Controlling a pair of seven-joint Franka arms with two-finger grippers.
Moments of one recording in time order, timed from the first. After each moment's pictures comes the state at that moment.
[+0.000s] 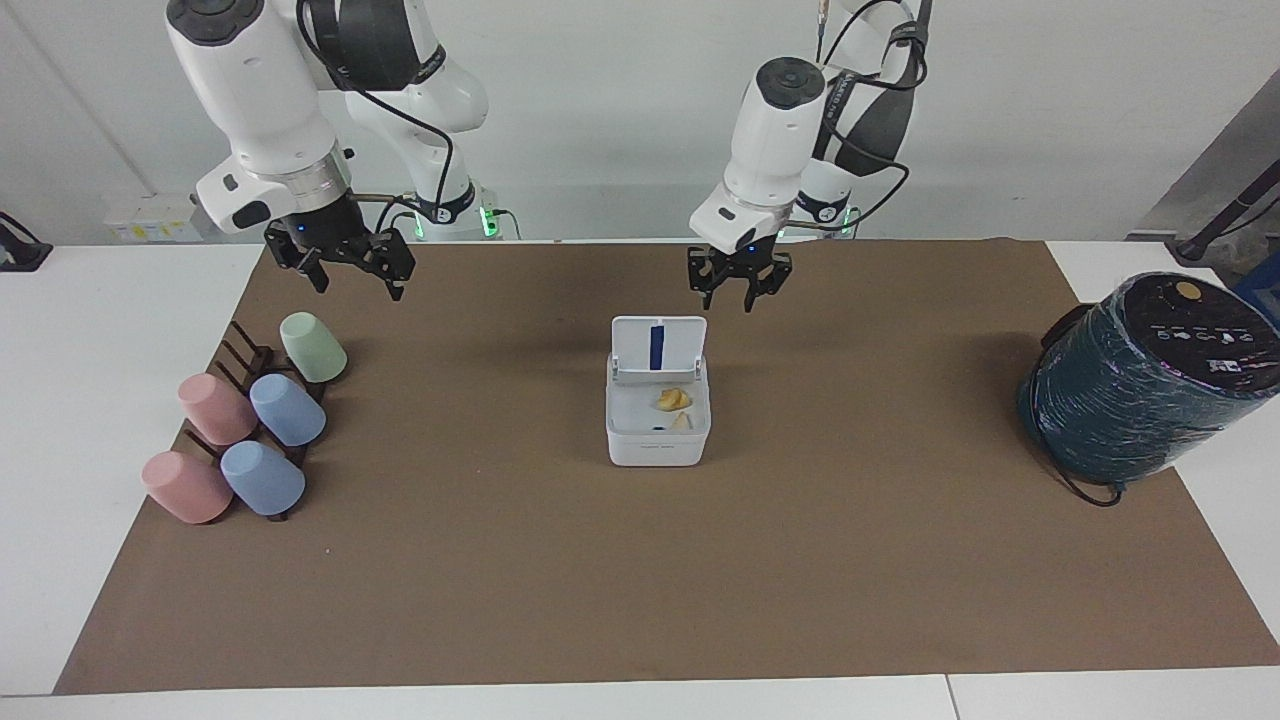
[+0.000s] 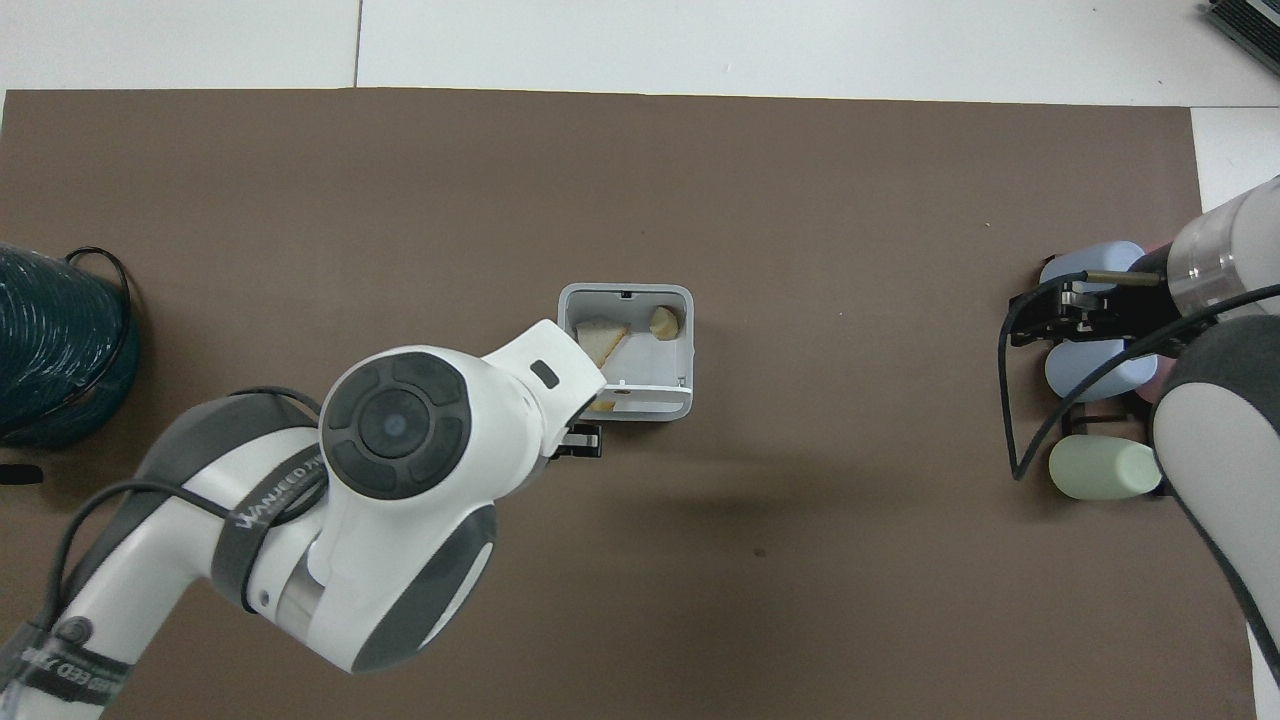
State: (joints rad) left arm -0.74 -0.03 0.08 -2.00 -0.05 2.03 -0.52; right arm -0.02 -0.01 0.11 -1.66 -0.03 1.62 0.24
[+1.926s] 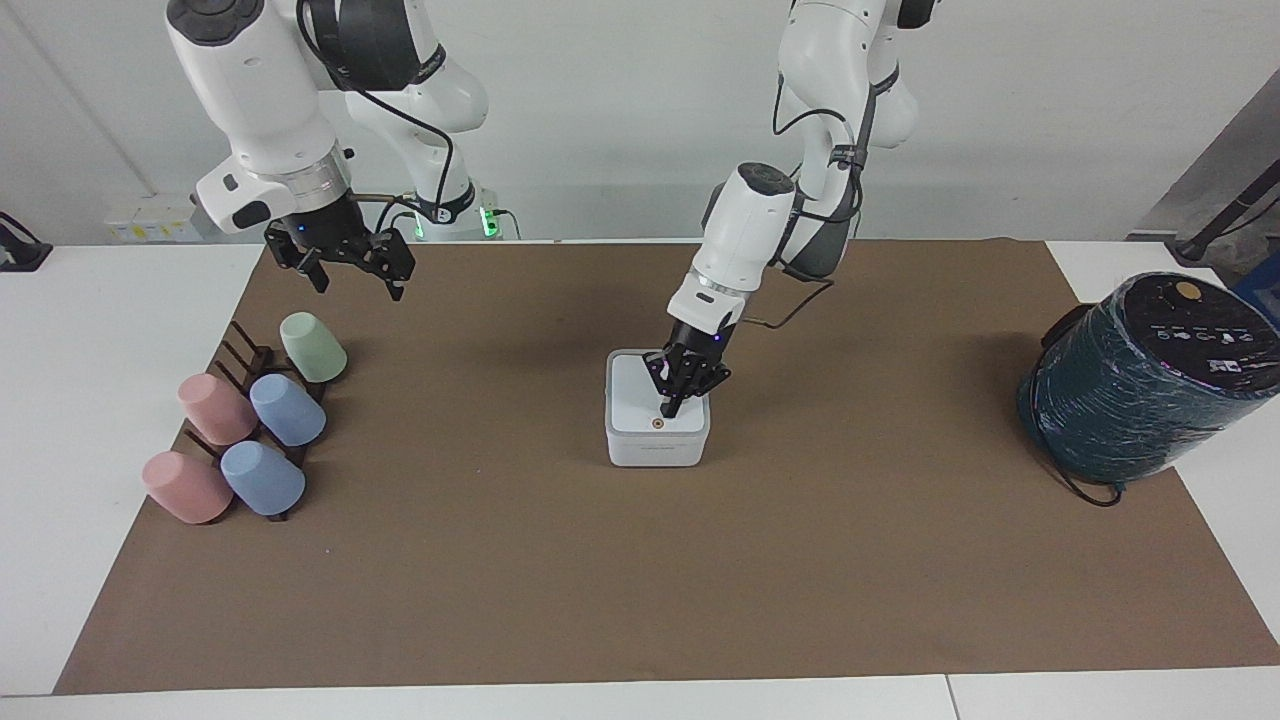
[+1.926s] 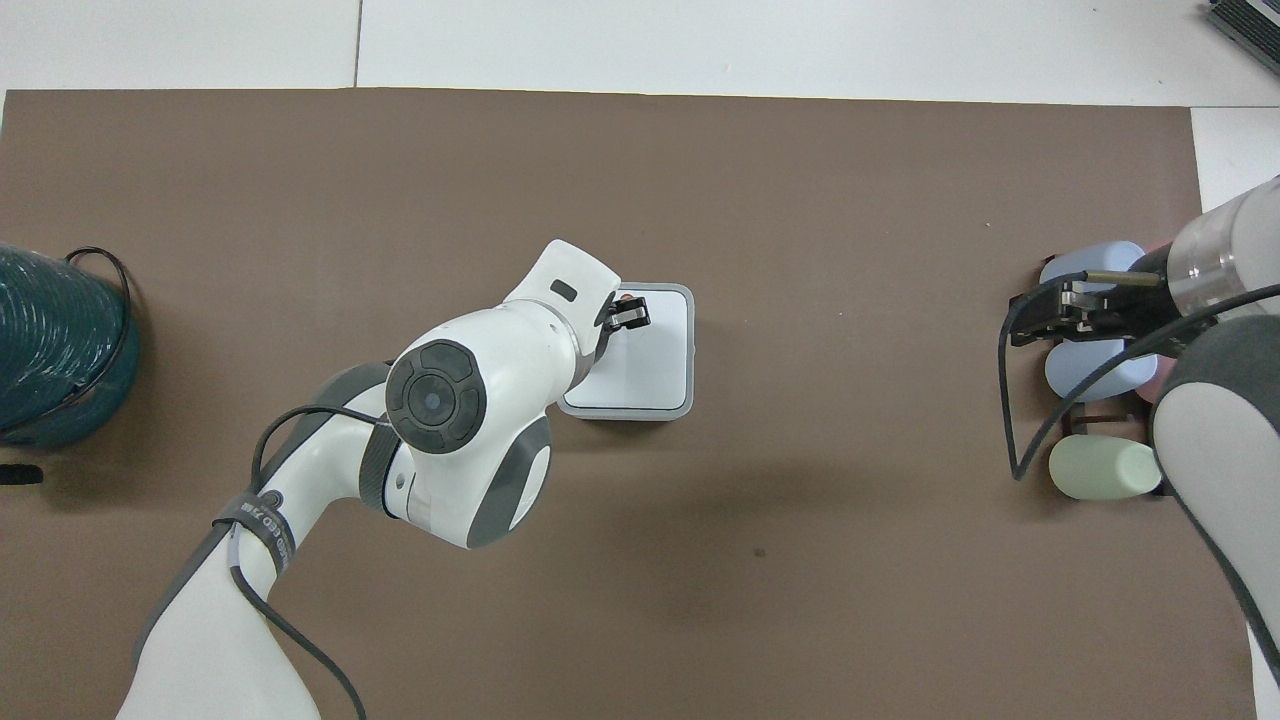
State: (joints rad) left arm -0.72 0.25 0.10 -1.96 -0.21 2.70 -0.60; right arm -0.02 -0.01 0.11 -1.66 -0.03 1.62 0.24
